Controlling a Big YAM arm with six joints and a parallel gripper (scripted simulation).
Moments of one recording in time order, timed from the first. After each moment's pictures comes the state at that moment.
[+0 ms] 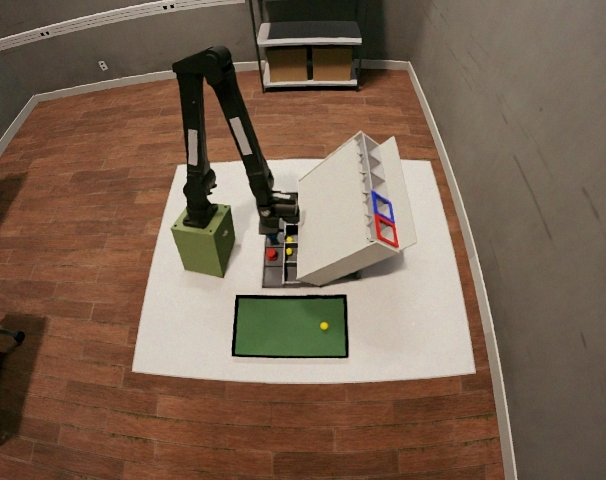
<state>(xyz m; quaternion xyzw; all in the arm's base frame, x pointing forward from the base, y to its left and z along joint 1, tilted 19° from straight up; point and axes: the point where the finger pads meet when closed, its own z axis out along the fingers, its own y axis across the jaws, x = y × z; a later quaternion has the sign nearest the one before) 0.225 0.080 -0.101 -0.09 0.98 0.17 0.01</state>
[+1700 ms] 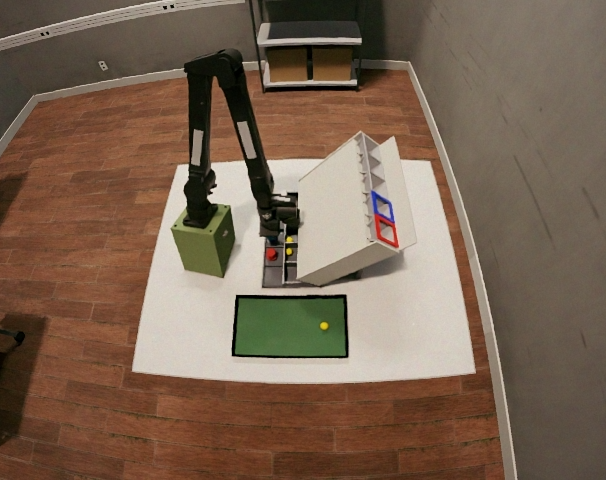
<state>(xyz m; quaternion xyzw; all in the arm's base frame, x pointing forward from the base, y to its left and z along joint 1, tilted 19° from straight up) 0.224 0.086 -0.117 -0.09 0.98 0.17 0.01</state>
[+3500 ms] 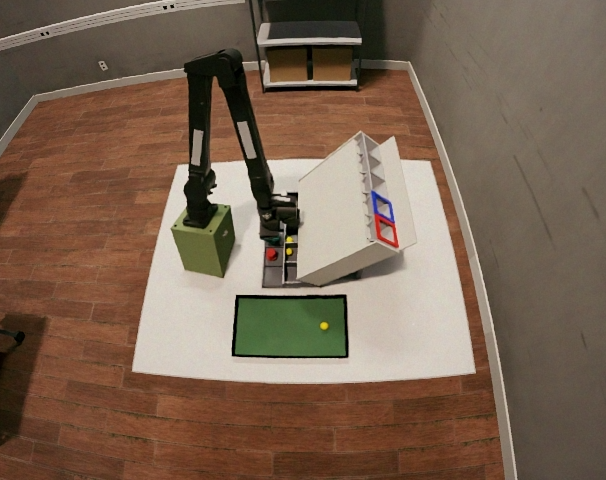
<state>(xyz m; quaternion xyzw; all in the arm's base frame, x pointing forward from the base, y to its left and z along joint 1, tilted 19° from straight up) 0.224 0.086 -0.117 -0.09 0.98 0.17 0.01</state>
